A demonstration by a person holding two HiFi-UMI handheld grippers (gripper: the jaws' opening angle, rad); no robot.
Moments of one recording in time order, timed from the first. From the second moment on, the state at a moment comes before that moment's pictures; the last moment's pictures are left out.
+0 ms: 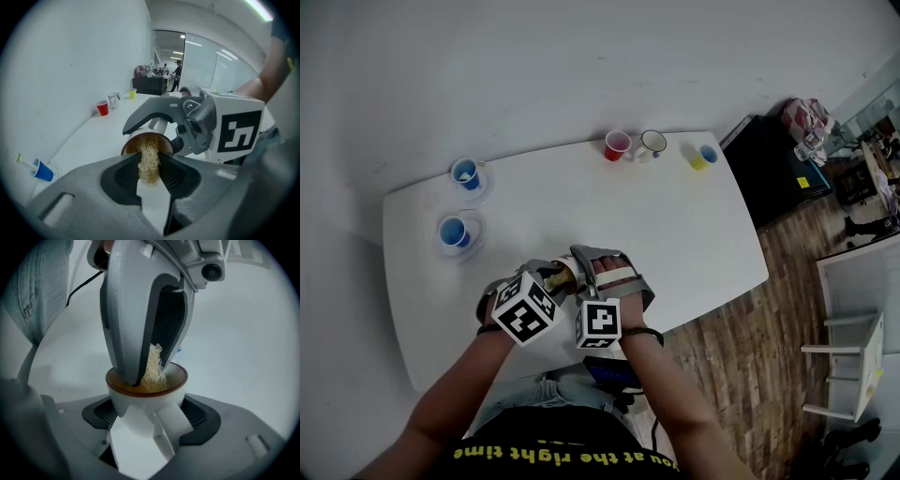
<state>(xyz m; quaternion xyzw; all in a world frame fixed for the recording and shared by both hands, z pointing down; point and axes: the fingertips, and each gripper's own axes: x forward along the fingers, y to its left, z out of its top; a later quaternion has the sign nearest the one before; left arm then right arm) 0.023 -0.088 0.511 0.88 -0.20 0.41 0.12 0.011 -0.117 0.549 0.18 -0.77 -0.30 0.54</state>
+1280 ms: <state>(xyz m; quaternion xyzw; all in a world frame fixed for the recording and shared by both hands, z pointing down) 0.011 -0.091 0.497 0.88 -0.21 0.39 0.17 0.008 -0.115 0.541 0.21 -0.77 -0.28 0.53</state>
